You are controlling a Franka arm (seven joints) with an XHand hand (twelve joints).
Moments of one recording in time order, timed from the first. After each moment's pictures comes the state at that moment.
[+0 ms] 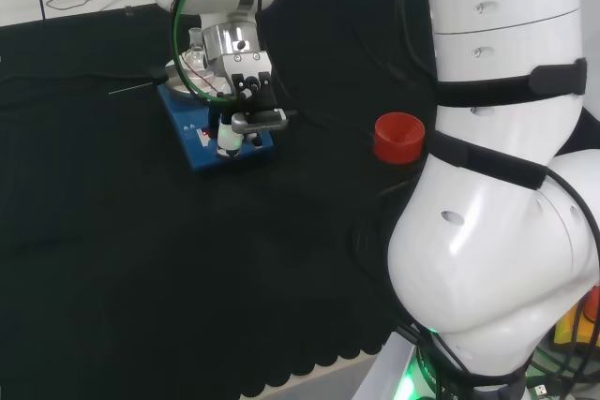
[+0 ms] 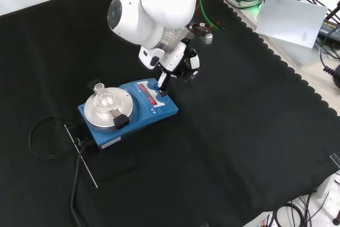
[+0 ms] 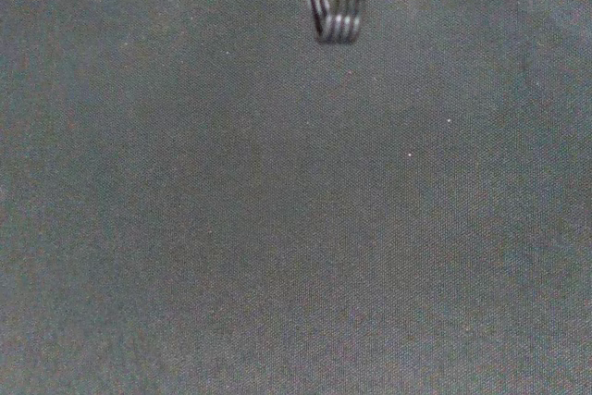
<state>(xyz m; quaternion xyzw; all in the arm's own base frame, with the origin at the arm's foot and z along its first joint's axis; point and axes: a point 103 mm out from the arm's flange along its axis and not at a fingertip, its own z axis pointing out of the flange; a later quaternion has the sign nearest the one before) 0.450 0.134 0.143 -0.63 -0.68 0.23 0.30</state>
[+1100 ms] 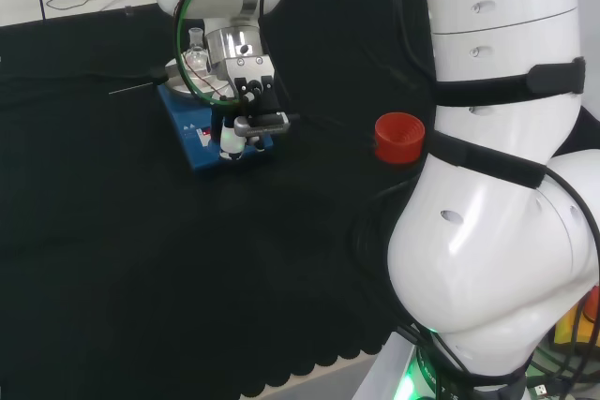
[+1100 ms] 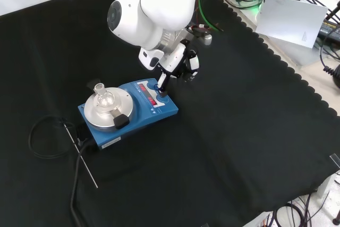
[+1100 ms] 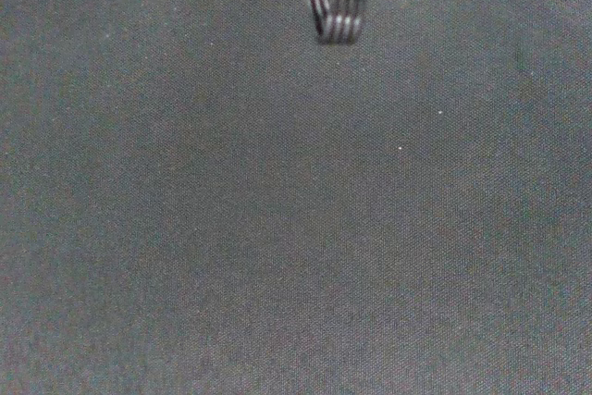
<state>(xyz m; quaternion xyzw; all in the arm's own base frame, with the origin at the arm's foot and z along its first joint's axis) 0.450 0.130 0.136 -0.63 -0.67 0.23 0.30</state>
